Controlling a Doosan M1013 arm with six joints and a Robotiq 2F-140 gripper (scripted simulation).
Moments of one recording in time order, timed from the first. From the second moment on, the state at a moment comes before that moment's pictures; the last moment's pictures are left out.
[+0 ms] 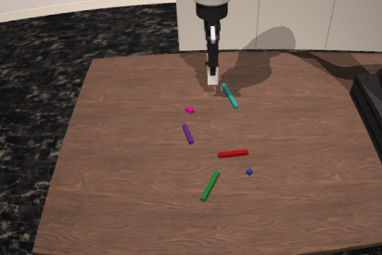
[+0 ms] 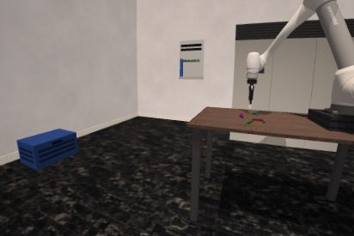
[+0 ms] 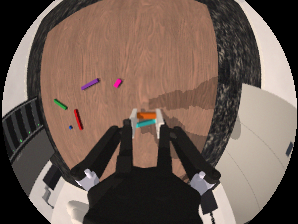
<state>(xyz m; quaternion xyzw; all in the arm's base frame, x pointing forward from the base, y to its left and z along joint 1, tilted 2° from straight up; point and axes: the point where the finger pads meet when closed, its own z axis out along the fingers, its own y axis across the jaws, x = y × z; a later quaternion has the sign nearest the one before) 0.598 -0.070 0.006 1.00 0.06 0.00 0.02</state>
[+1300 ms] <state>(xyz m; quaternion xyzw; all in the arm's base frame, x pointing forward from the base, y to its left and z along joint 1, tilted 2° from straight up) 0.554 0.031 0.051 0.91 0.42 -0.01 0.02</state>
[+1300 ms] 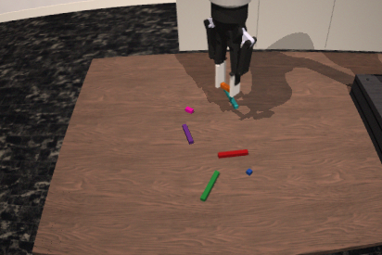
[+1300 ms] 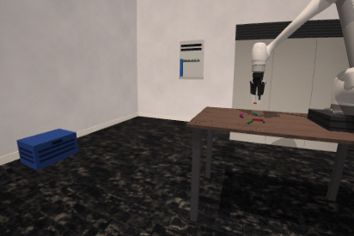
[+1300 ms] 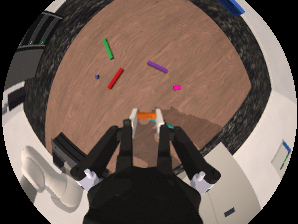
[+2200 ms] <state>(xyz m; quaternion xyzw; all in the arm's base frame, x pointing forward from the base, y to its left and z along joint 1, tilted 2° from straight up) 0.539 0.056 0.042 0.86 0.51 -0.01 0.01</state>
